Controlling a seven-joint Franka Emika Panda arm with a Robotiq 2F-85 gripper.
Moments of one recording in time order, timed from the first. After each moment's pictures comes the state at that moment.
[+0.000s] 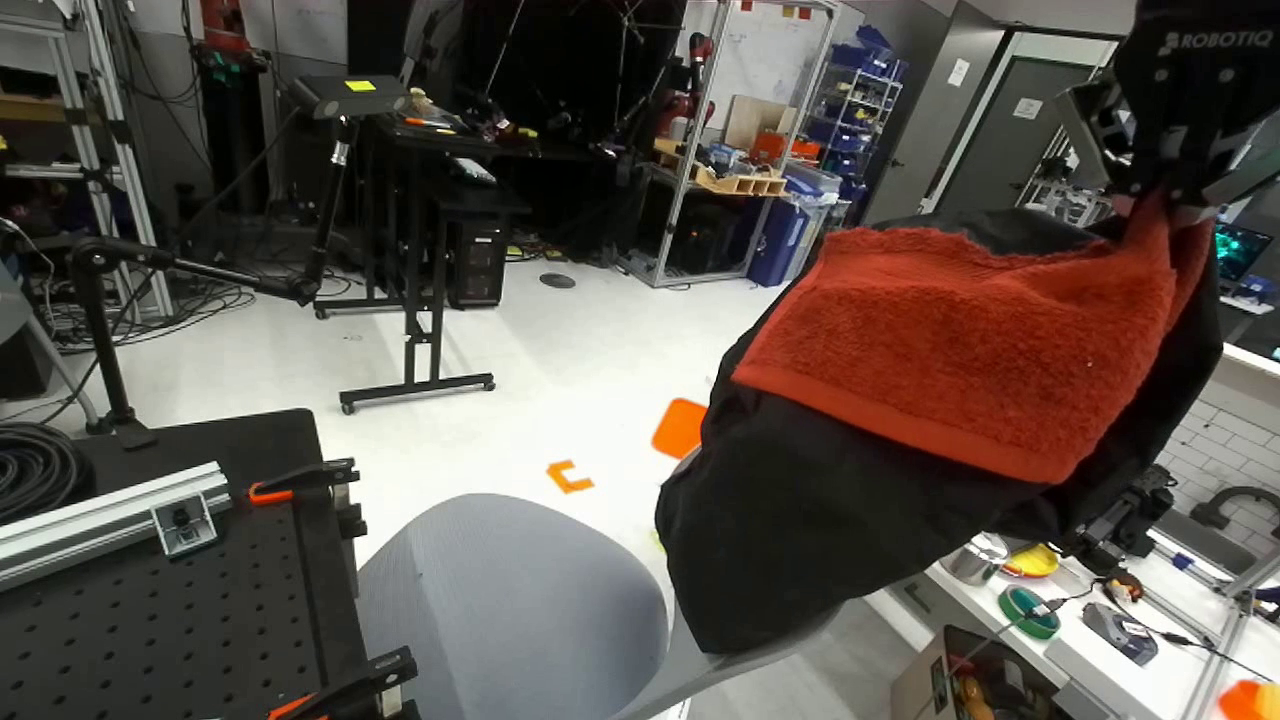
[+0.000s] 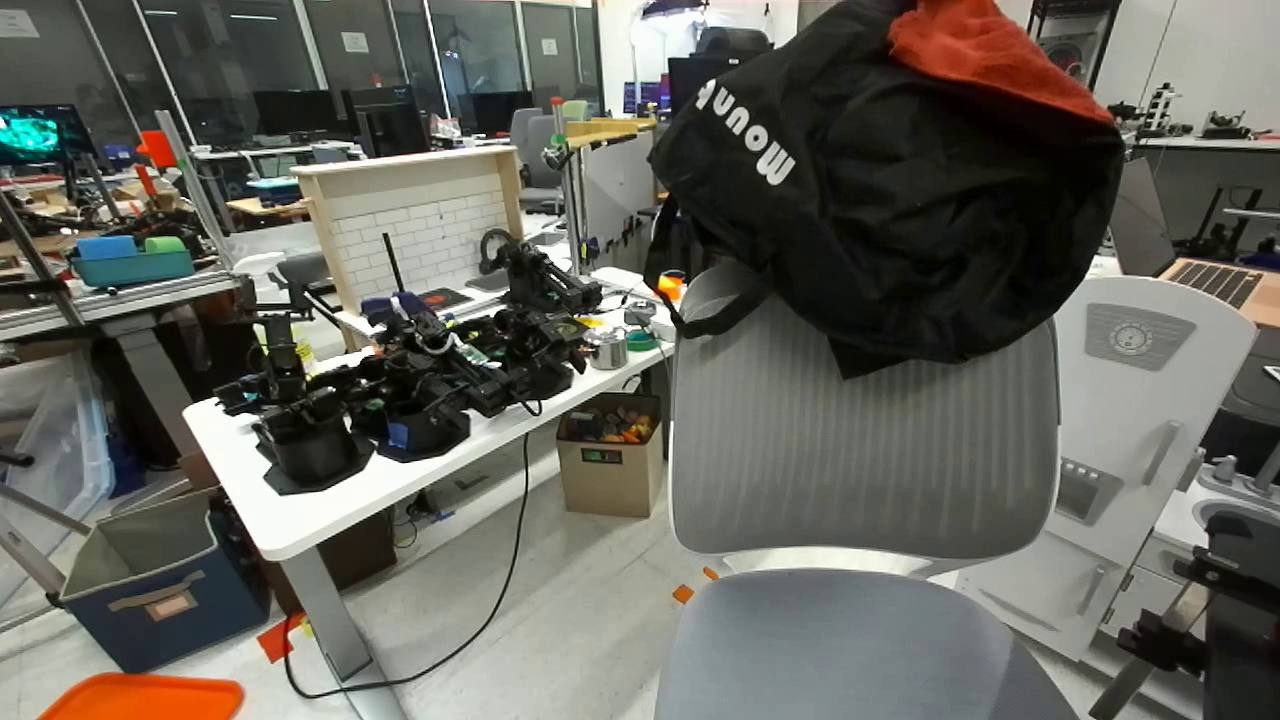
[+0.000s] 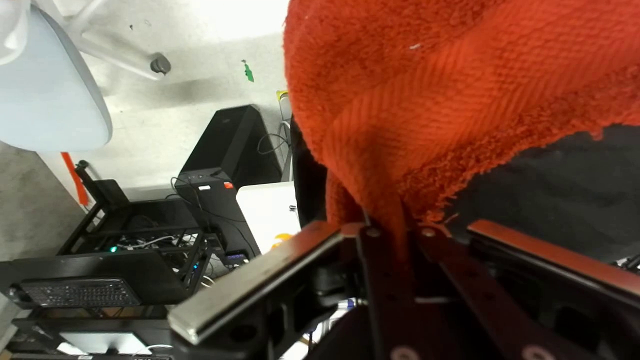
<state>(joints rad) -0.31 0.52 -0.11 -1.01 0.02 1.91 -0.25</state>
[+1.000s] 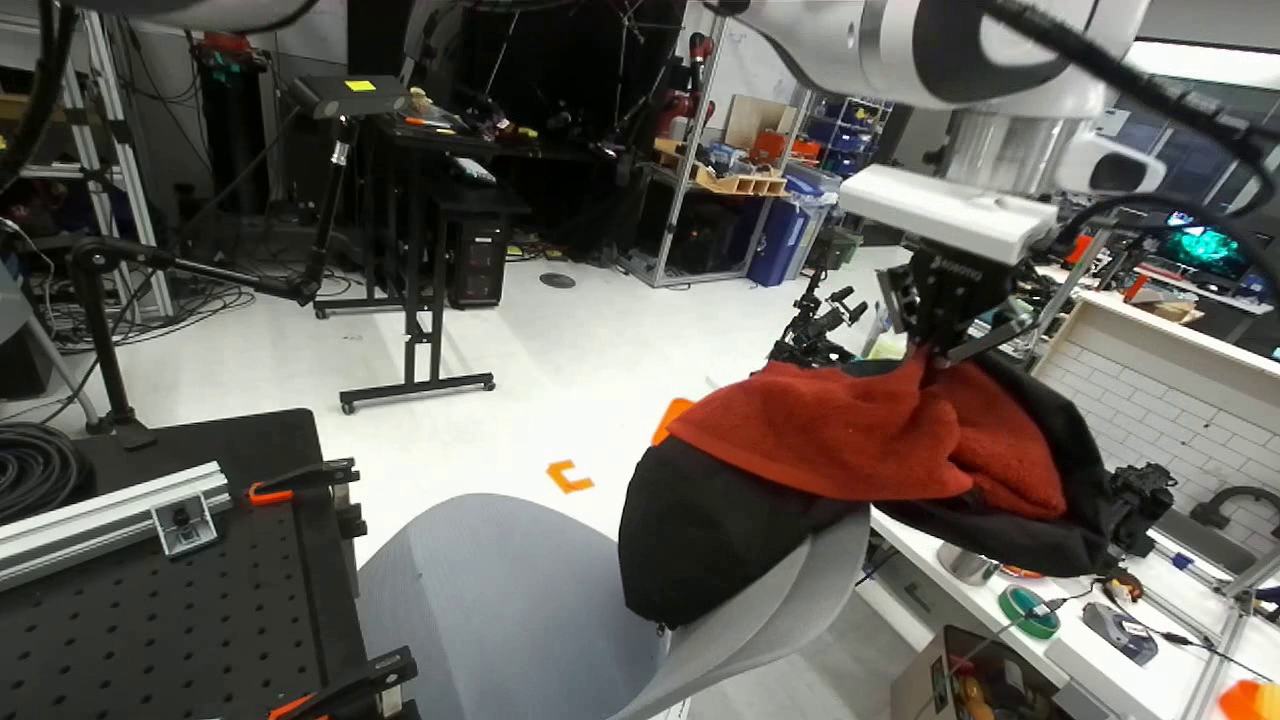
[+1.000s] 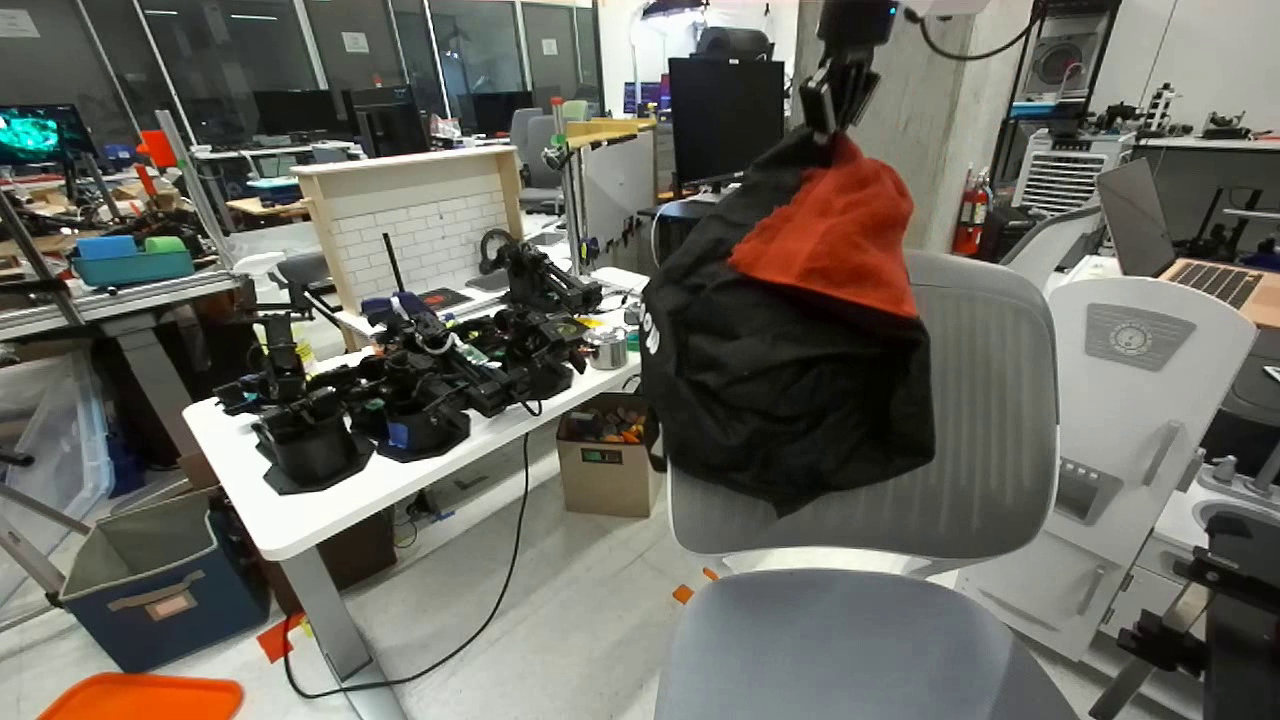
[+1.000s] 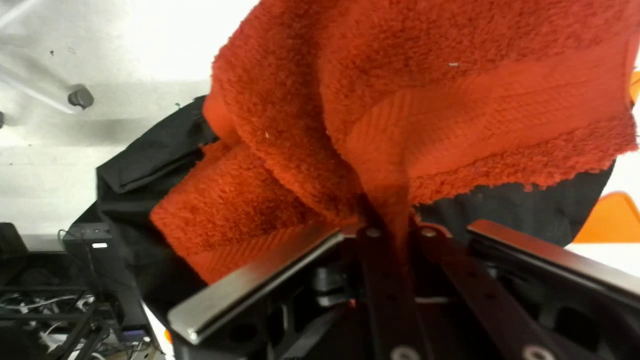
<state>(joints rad) -0.19 0.81 -0.09 -0.87 0.02 1.89 -0.23</state>
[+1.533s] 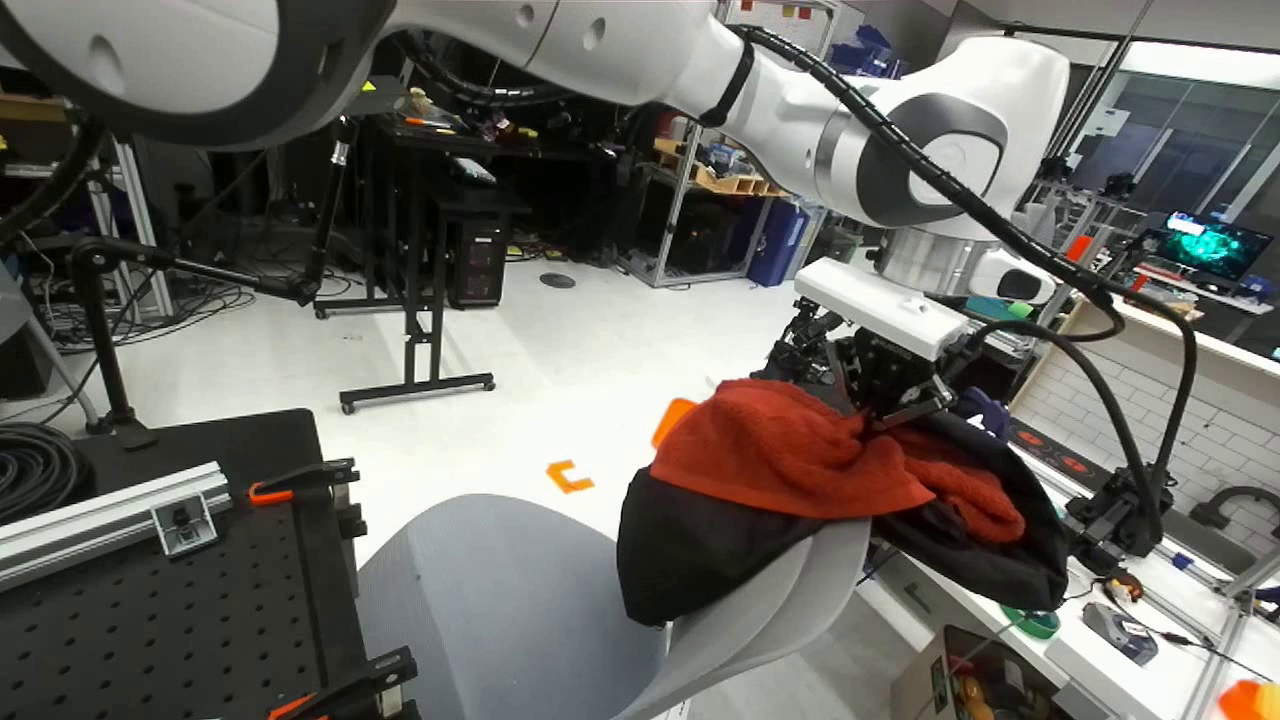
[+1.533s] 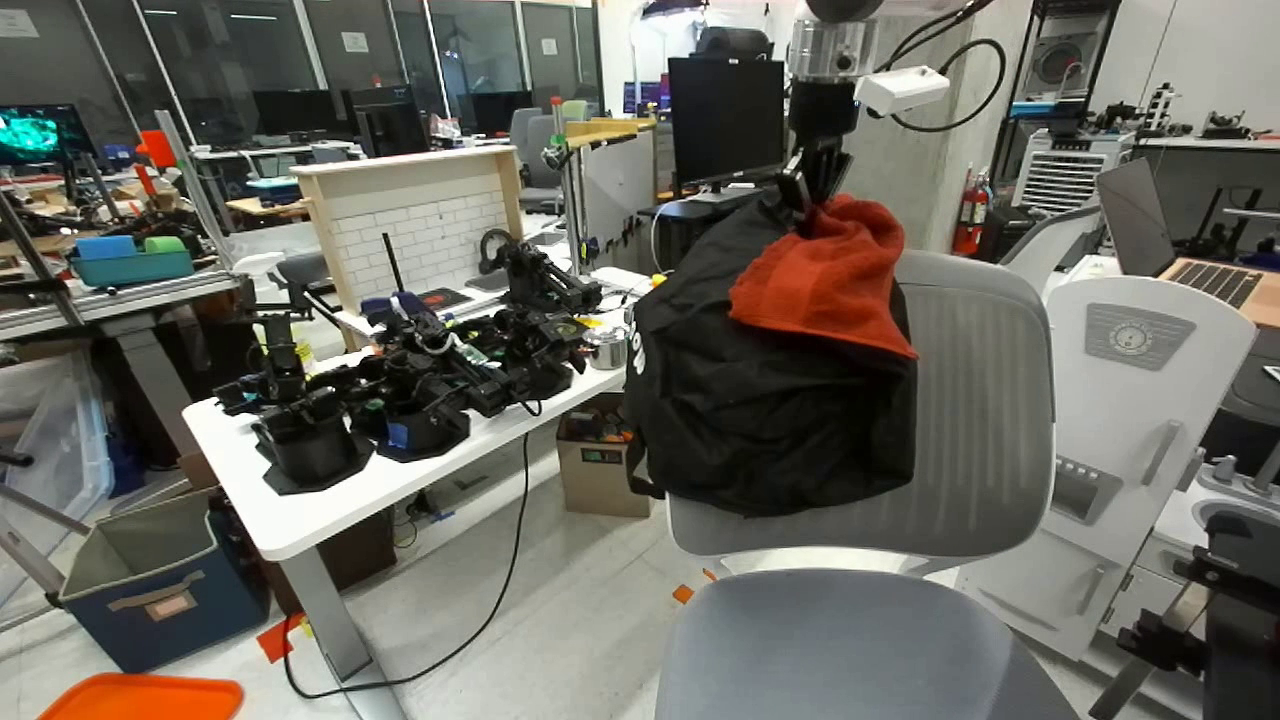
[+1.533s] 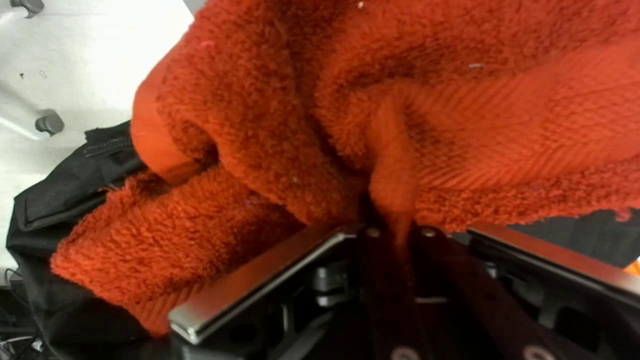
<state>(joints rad) -0.16 0.95 -0.09 -0.83 0.02 1.90 -0.23</state>
